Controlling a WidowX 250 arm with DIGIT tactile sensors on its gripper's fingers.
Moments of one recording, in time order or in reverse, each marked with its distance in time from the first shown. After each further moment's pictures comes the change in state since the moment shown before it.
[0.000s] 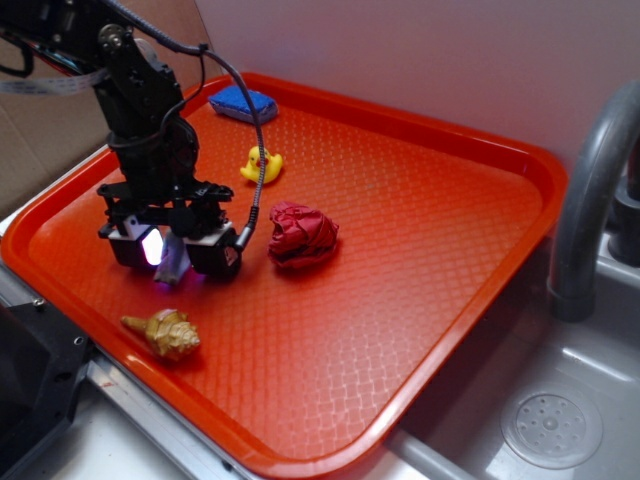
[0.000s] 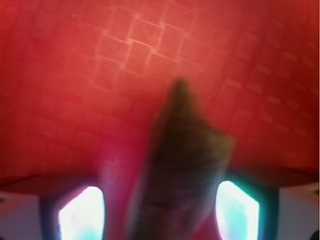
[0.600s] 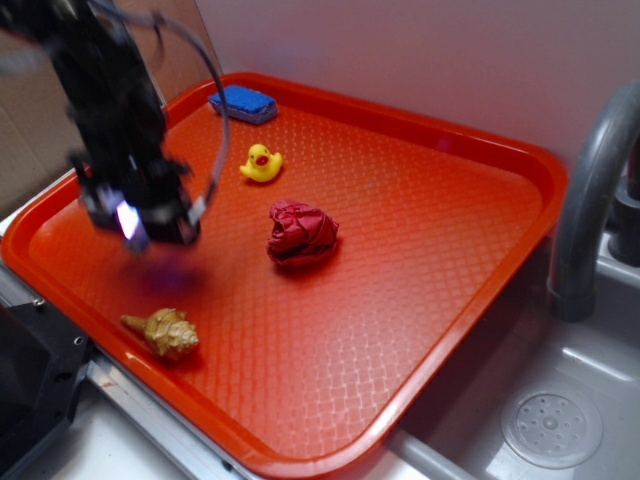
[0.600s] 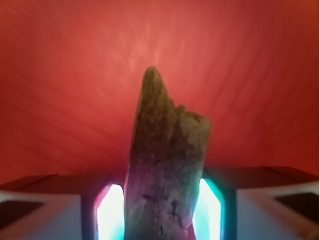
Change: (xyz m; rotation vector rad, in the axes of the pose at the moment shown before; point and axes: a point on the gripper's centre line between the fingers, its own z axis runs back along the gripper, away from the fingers) arm 0.007 0.015 0.054 -0.022 -0.087 -0.126
